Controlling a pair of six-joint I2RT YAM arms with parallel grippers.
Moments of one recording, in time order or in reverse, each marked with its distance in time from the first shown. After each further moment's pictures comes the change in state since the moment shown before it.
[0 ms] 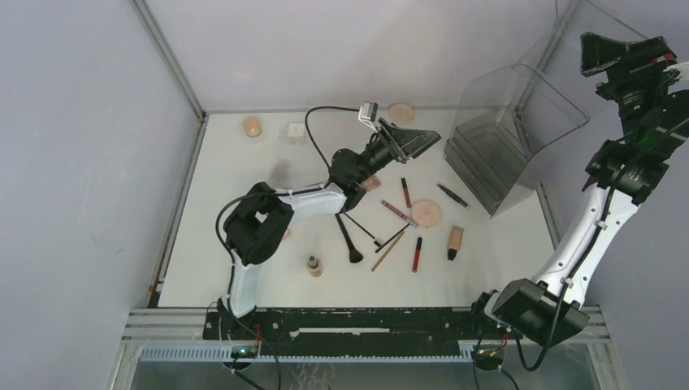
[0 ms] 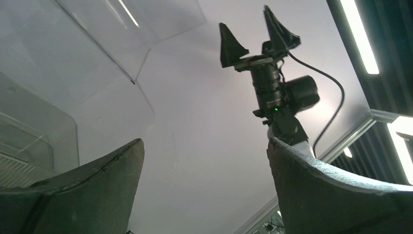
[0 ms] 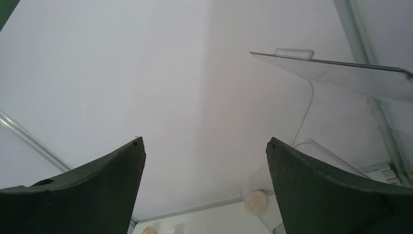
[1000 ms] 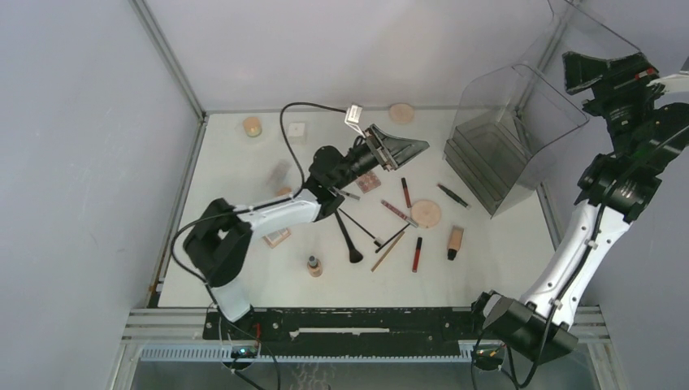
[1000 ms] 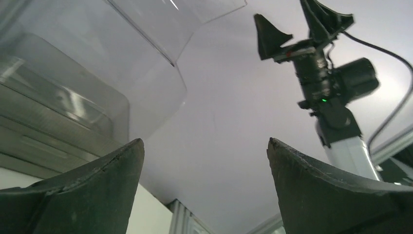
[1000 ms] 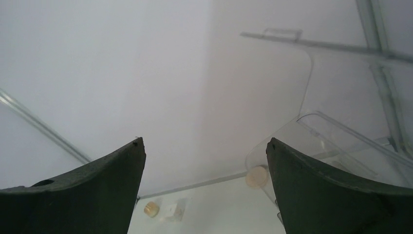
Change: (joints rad) left arm 0.011 -0.255 -0.196 -0.231 0.016 0.226; right arm -0.001 -0.062 -0.040 -0.089 -0.040 -0.042
